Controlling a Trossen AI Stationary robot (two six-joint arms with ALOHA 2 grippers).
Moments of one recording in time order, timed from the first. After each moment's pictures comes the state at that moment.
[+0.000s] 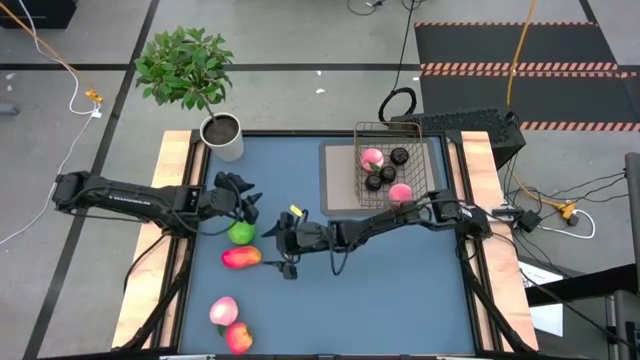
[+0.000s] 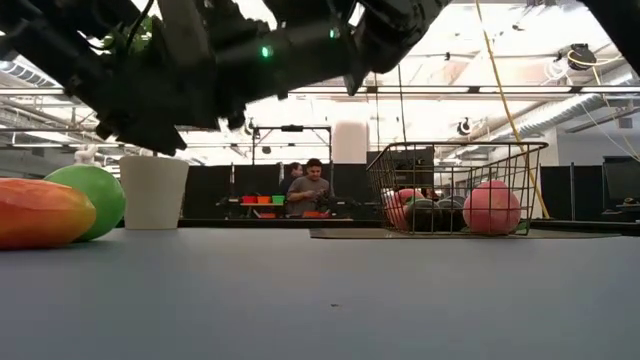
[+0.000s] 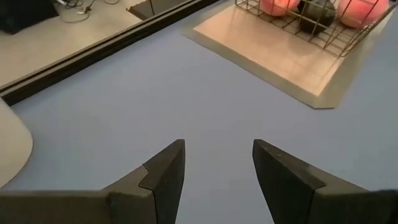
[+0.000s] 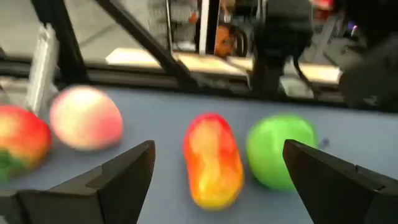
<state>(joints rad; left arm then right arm) -0.02 0.81 0.40 -0.29 -0.57 -0.52 0.15 2.21 1.49 0.47 0.06 0.01</state>
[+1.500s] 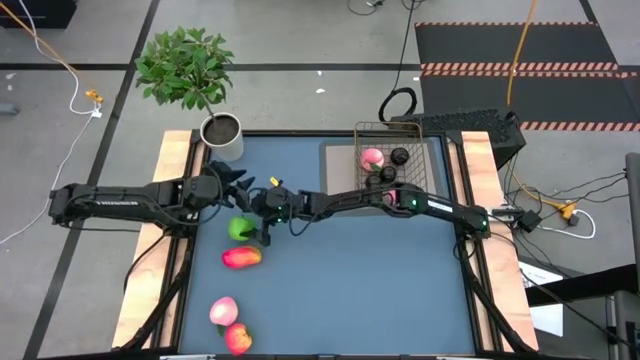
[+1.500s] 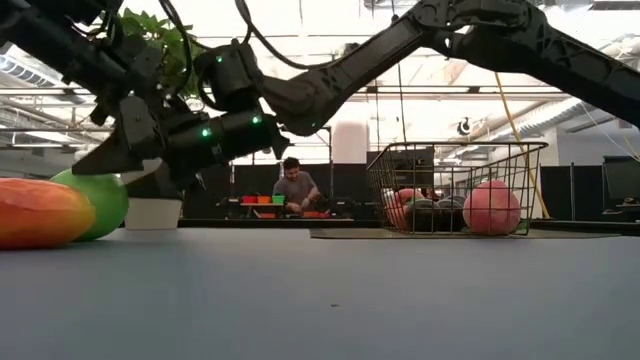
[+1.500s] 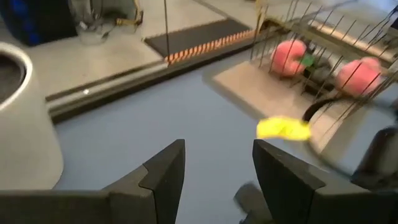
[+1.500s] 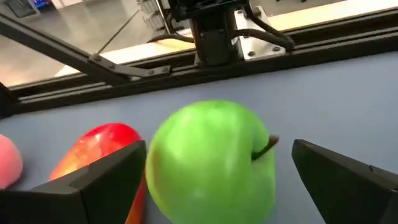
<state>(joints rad) 0.09 0.62 0.40 -0.28 -0.58 -0.47 -0.05 2.58 2.02 0.25 -0.21 0.20</state>
